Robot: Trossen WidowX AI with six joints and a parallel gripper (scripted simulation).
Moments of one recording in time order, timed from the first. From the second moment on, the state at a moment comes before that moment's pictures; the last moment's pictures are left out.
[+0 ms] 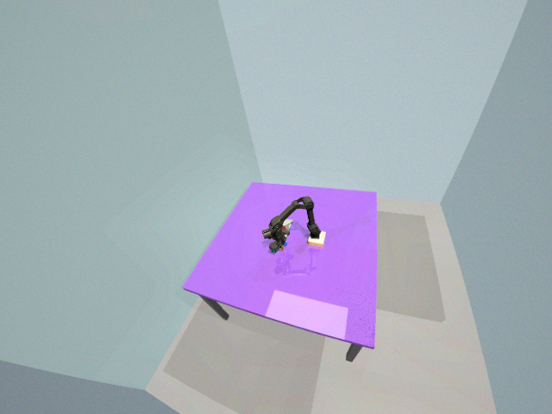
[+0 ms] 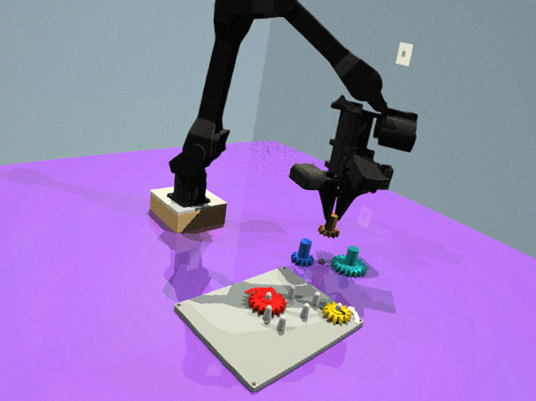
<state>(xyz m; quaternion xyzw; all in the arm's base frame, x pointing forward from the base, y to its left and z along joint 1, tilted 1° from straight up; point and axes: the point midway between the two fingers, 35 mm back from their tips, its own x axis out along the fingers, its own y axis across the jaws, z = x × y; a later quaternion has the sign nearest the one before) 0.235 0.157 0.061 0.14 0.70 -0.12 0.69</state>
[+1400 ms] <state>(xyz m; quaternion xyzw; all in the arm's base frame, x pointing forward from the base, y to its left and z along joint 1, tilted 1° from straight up) 0.227 0.147 0.162 0.14 0.70 -0.12 0.69</state>
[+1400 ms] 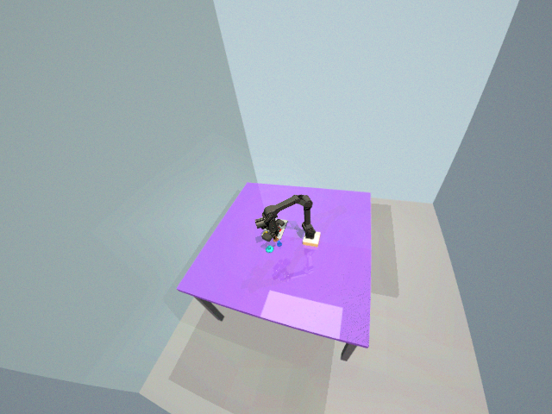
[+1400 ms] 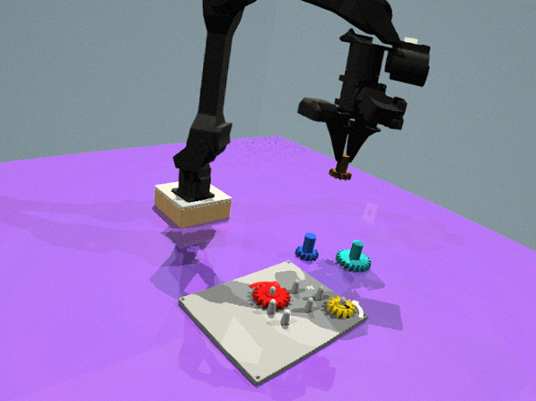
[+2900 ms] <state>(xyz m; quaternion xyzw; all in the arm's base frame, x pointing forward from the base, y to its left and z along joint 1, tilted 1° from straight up) 0.276 0.077 0.129 0.15 0.69 -0.14 0.69</state>
